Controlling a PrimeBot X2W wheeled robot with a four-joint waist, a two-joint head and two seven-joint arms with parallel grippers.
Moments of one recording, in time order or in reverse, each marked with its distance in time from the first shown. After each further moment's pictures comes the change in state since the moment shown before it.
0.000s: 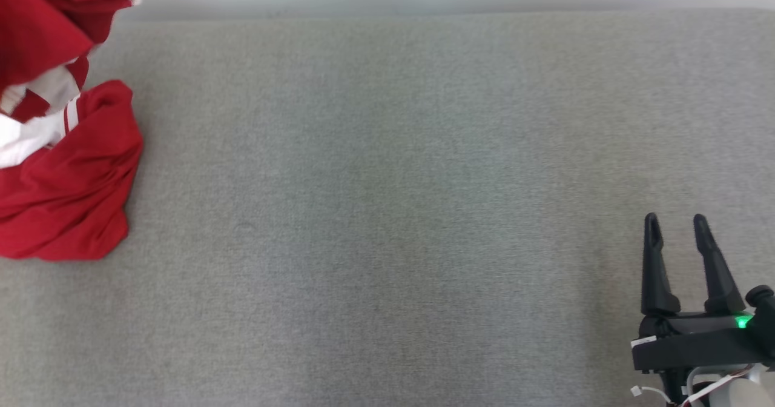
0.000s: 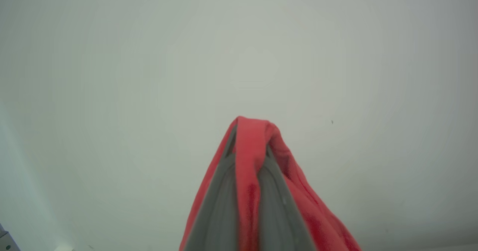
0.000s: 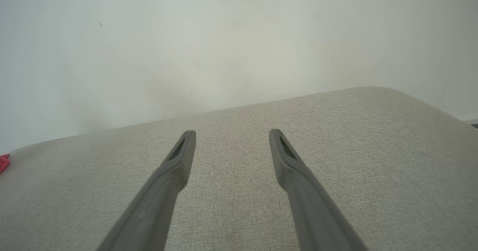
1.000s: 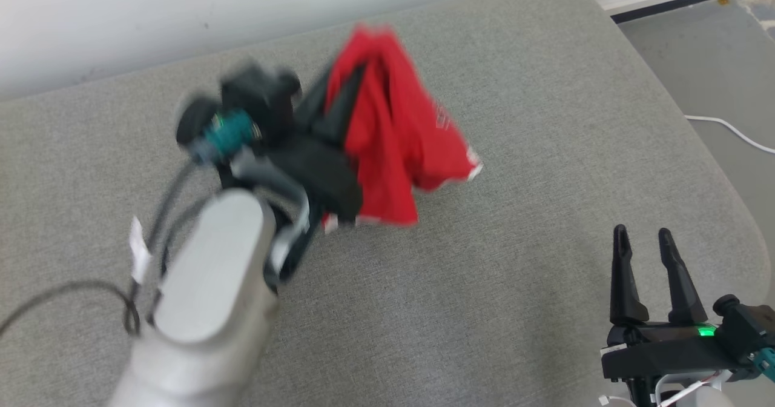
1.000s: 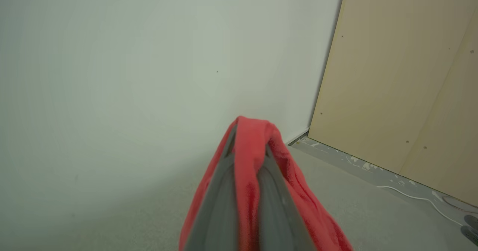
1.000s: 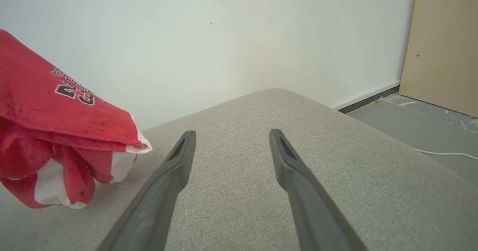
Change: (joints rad) left arm 0.195 -0.354 -0.424 -0.183 -0.115 -0.026 0.045; right arm 0.007 0.080 0.029 0.026 0.036 0.000 -0.001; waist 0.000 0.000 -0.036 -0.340
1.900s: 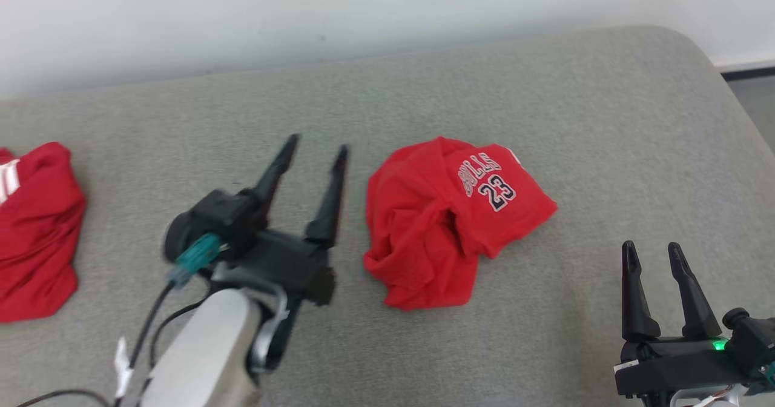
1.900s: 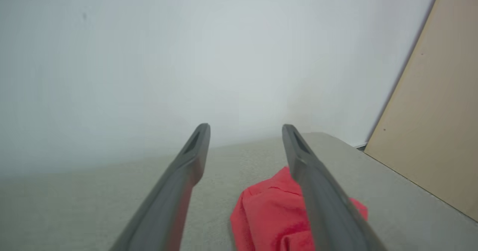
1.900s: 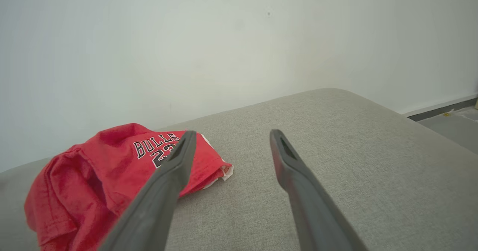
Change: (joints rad) left arm 0.248 0.065 -0.076 -0.030 -0.122 0.126 -0.194; right arm 0.043 -0.050 0.009 -0.006 -0.003 0.000 0.000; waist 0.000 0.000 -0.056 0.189
